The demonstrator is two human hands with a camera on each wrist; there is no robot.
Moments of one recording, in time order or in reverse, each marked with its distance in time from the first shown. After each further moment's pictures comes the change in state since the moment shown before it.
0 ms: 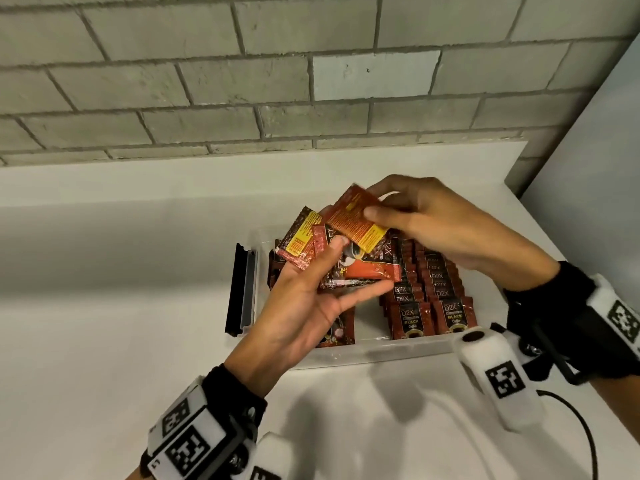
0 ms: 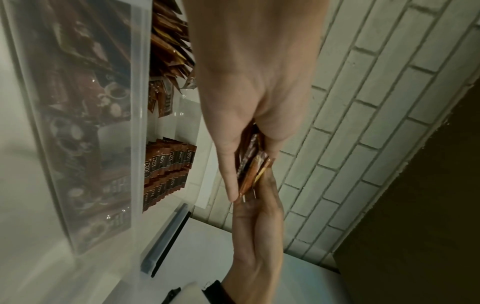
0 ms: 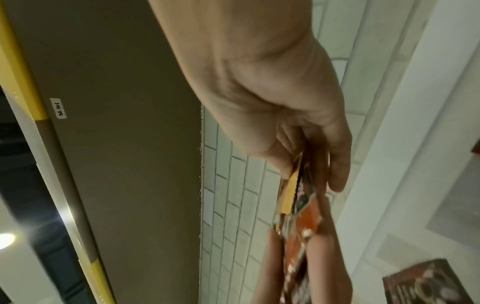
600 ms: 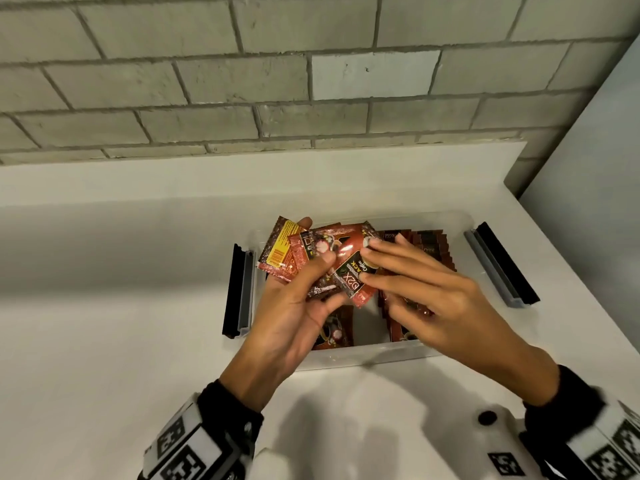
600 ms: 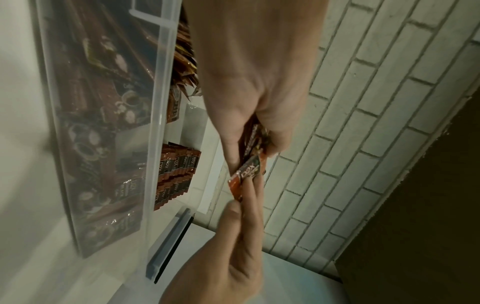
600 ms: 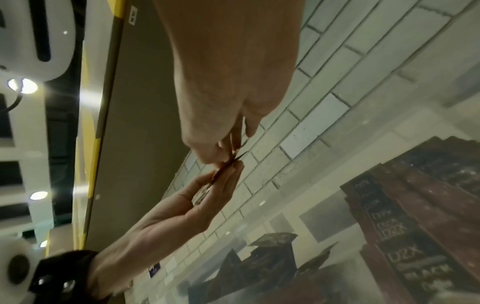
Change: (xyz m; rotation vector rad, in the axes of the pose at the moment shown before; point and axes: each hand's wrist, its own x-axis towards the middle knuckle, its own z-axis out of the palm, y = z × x) left_hand 0.001 -0.007 -0.013 0.014 0.118 0.159; right_hand -0.056 0.063 0.031 -0.516 0.196 -0.749
